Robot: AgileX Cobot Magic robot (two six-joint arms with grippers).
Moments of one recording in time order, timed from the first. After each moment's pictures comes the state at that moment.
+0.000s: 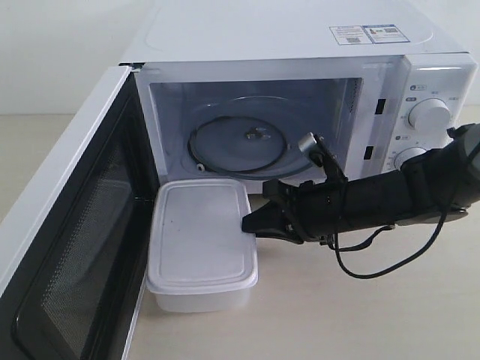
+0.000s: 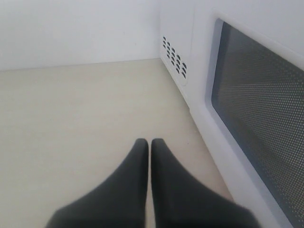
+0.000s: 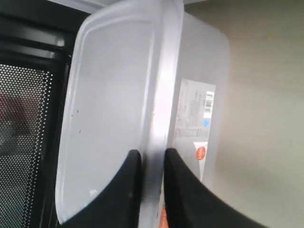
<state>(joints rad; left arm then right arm) -0.05 0.00 0.00 0.03 0.31 -0.01 0.19 2.06 -0.91 1.78 0.89 -1.39</state>
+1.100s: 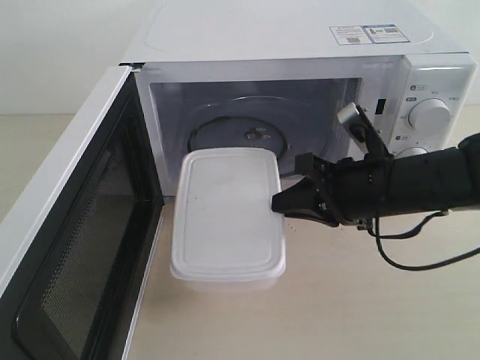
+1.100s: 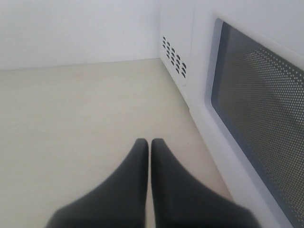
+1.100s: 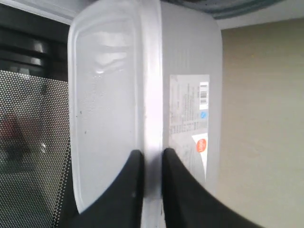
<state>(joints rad) -0.05 0.00 0.00 0.03 0.31 -0.01 0.12 1.81 -0.78 1.73 0.84 -1.29</state>
